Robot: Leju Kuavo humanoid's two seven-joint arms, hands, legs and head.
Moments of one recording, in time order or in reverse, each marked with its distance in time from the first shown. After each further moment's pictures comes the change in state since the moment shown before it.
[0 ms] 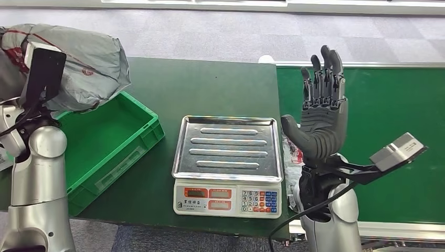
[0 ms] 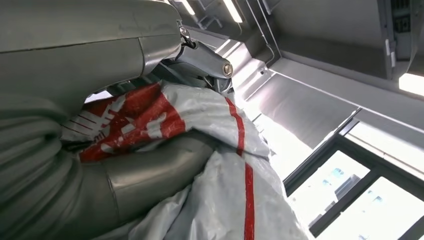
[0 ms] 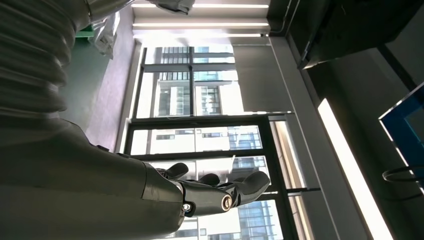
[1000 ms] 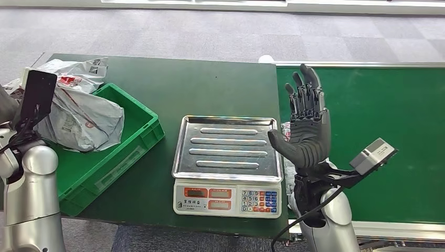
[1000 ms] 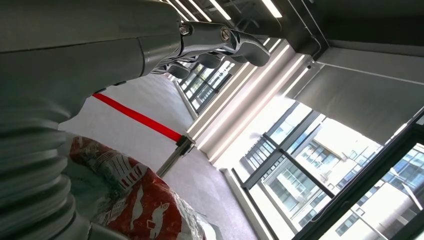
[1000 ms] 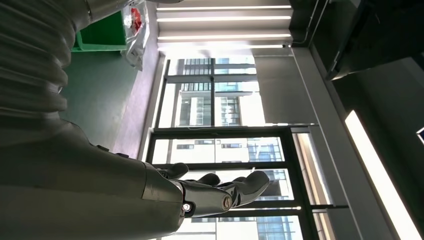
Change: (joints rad) left arm 0.114 0.018 0.126 -0.008 -0.057 -0.033 0.058; right arm 0.035 -0.067 0.062 0.058 -0.023 -0.006 -0.031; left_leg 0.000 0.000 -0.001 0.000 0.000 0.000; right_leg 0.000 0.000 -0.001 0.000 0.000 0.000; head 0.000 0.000
